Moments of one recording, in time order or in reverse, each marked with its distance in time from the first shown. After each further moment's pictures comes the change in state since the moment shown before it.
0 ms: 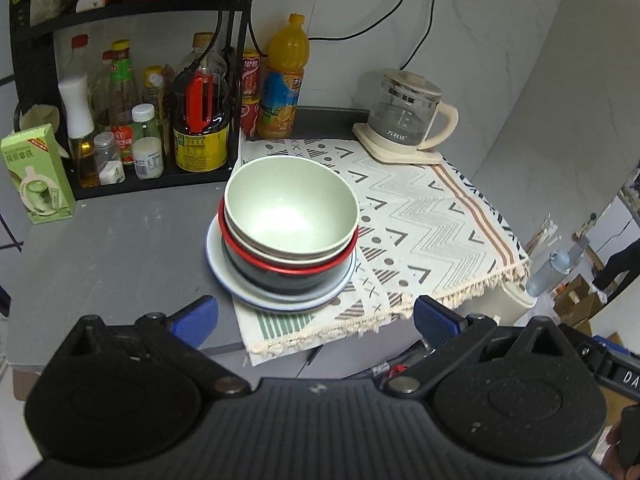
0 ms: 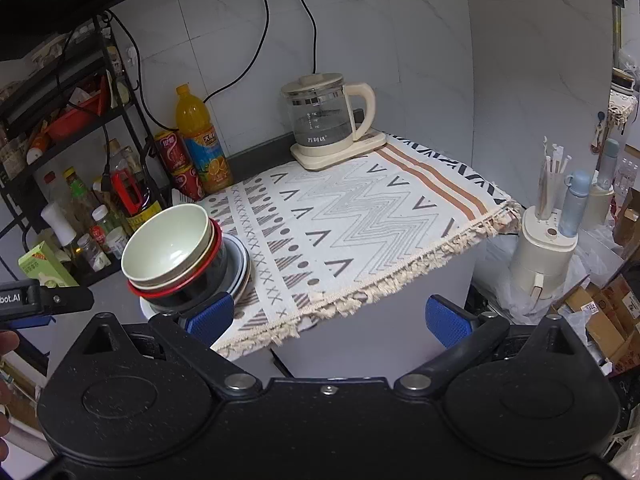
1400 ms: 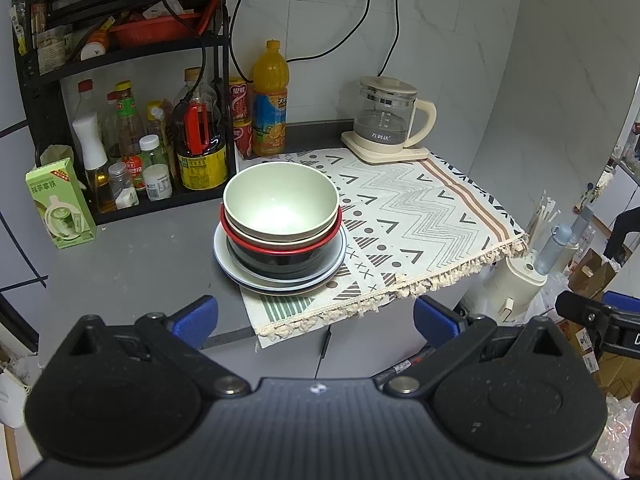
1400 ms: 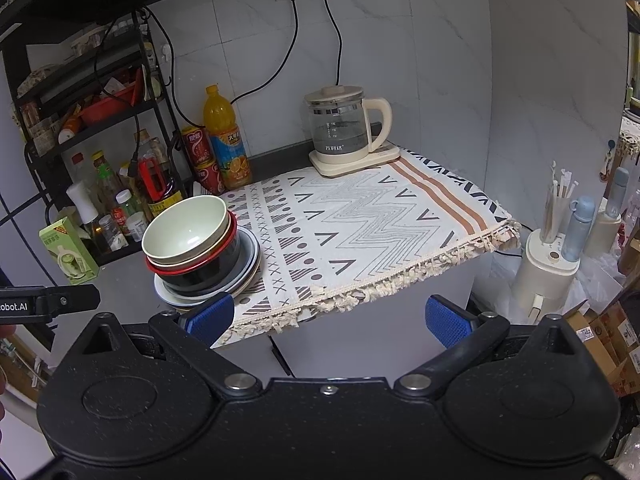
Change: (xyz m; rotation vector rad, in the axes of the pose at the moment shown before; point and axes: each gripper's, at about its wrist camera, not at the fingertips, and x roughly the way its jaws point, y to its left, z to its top) left arm -0.047 -0.029 -0.040 0.116 -0.068 0.046; right arm -0.034 -0.011 -0.008 -0.091 -0.031 0.048
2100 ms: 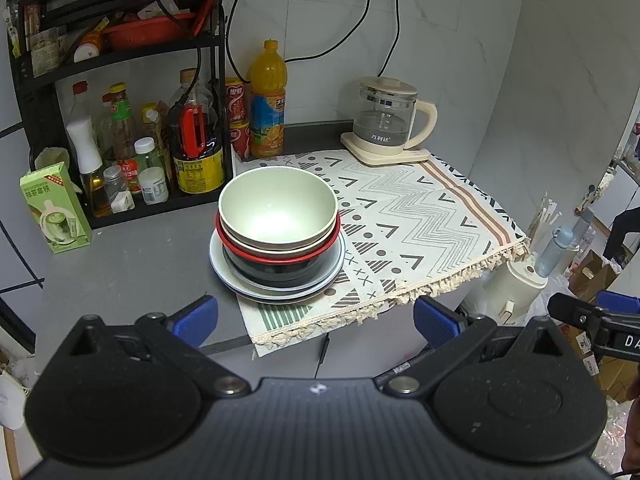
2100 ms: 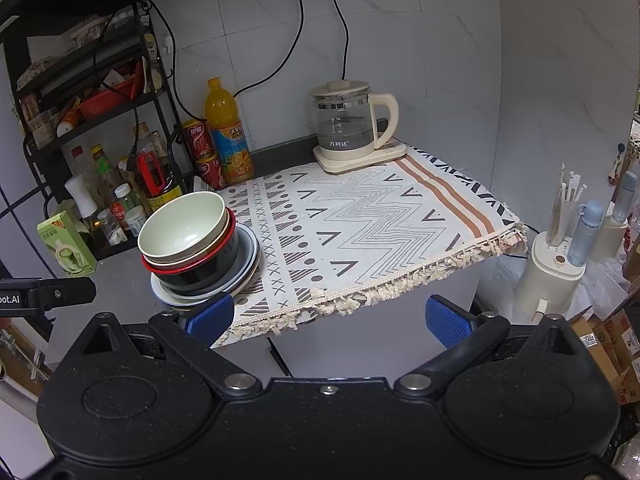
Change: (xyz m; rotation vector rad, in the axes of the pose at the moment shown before) left arm 0.011 -0.001 0.010 -0.001 0.005 -0.003; right arm 0.013 -0.002 0.008 -0.019 0.019 0.013
